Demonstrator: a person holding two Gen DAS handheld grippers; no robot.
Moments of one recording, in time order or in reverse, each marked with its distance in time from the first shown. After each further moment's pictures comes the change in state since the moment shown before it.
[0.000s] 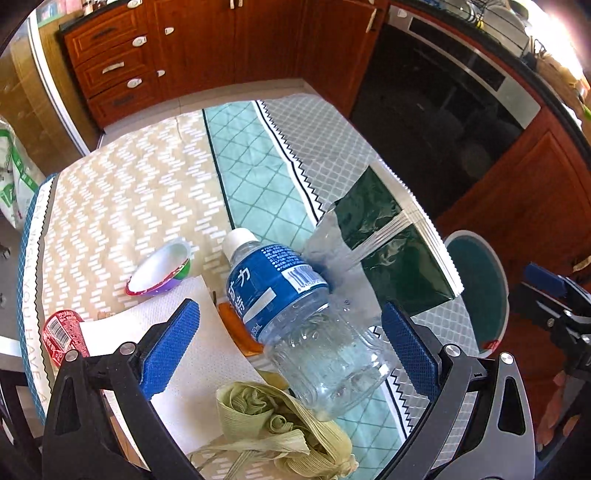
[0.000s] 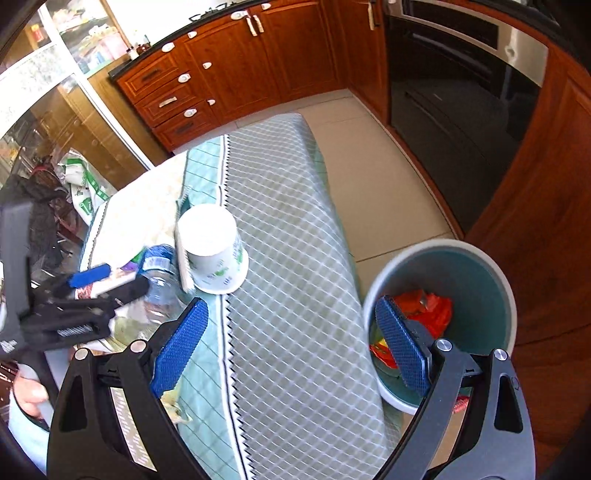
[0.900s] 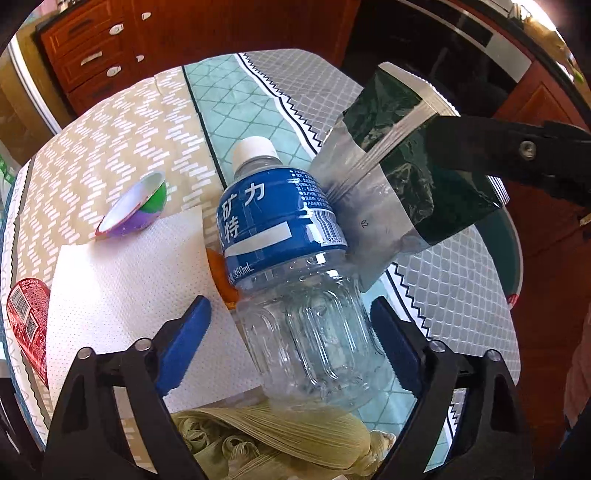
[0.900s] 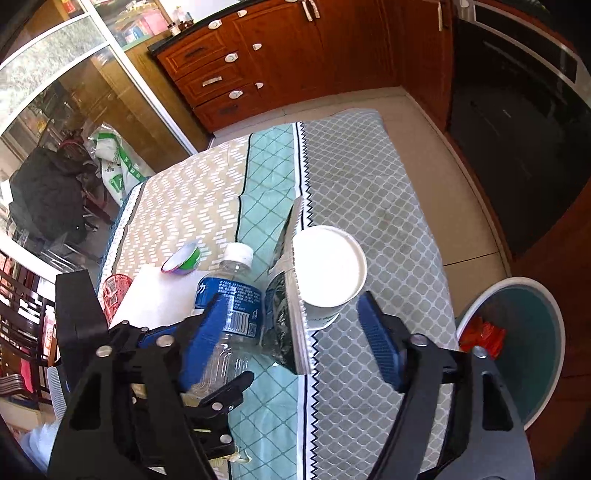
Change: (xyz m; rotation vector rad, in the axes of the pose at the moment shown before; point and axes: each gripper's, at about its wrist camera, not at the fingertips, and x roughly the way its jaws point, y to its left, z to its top) left arm 0.034 -0.002 -0.056 0.085 0.064 -0.024; right arm 0.051 0.079 0.025 -0.103 0.063 0.120
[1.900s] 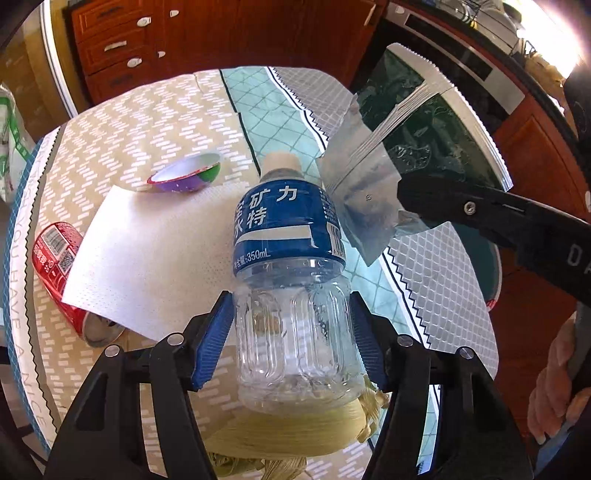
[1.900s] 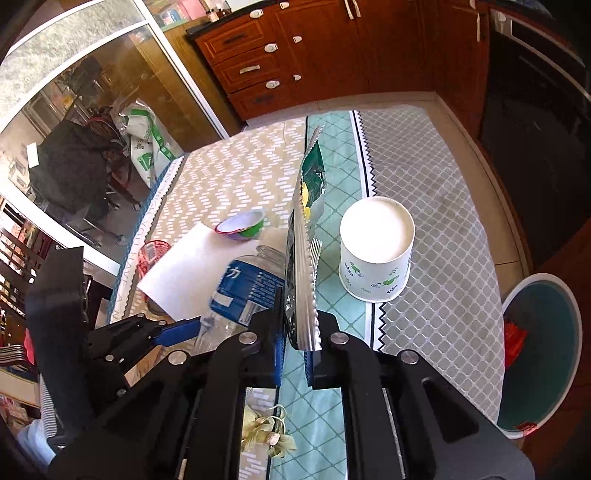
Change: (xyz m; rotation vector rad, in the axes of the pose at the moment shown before) left arm -0.052 0.032 -0.031 -0.104 -0.065 -0.054; right arm -0.012 0.052 -0.028 -0.084 -0.010 0.068
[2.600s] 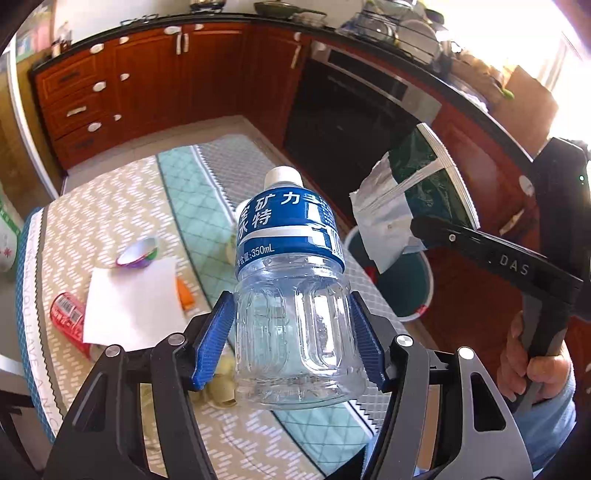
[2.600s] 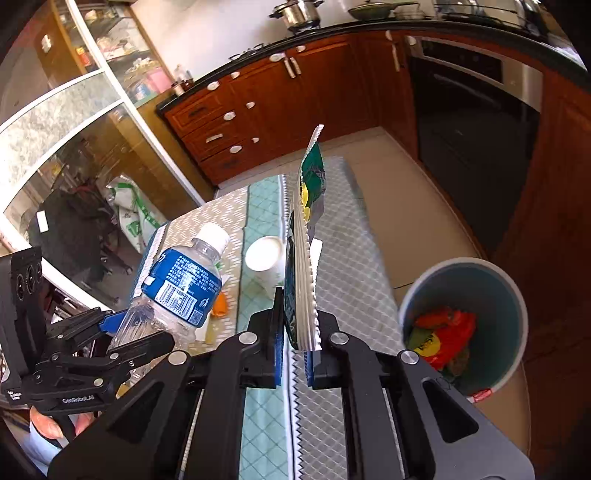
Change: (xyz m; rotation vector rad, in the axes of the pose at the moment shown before) left arm -0.090 -0.096 0.013 0.176 -0.136 -0.117; right arm -0.135 -0.089 -0.046 0.172 -0.225 -0.074
